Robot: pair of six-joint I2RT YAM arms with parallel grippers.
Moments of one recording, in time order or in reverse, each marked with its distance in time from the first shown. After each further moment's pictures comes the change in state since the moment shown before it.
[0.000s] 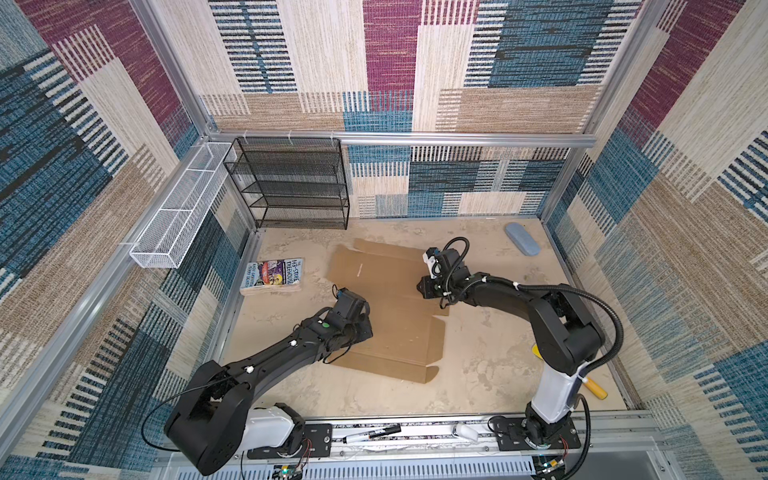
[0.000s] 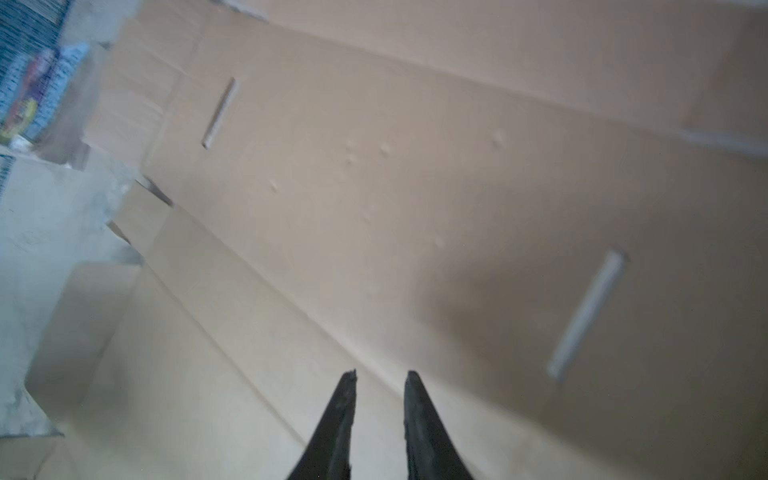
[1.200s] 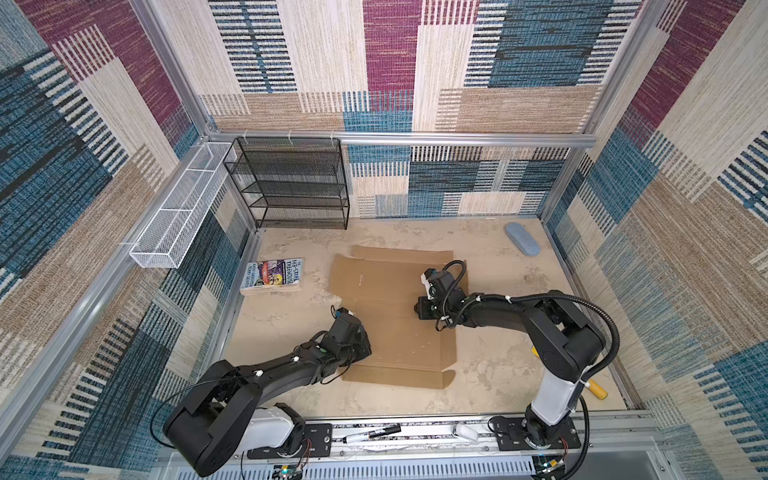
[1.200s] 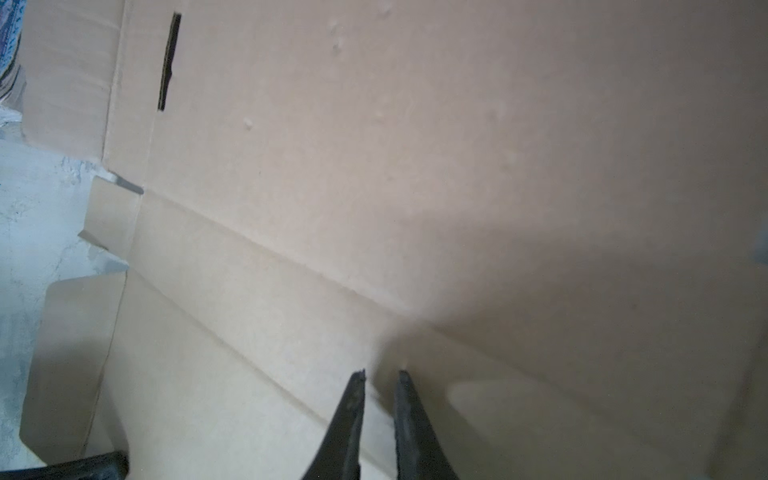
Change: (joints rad) left arm -0.045 -0.047 -0.275 0.277 0.063 -0.131; right arm 0.092 0.023 -0.131 0.138 0.026 0.154
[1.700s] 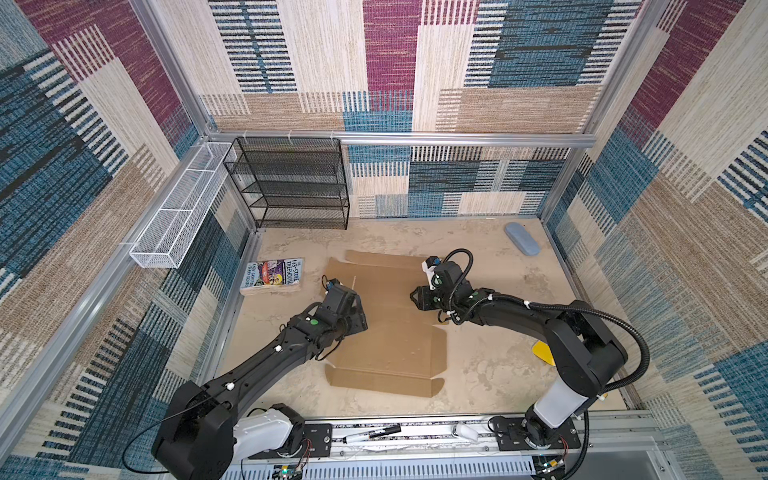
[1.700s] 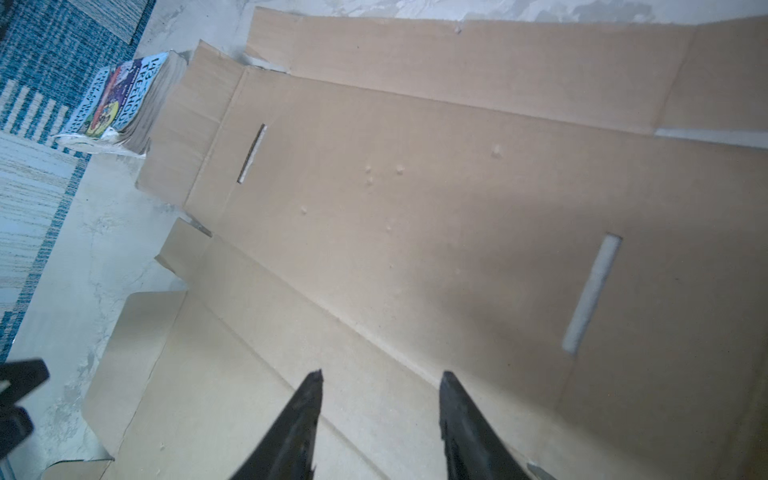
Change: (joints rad) left arm 0.112 -0.048 0.393 -0.416 -0.161 0.237; right arm 0.000 -0.129 0.035 -0.038 0.003 -0.072
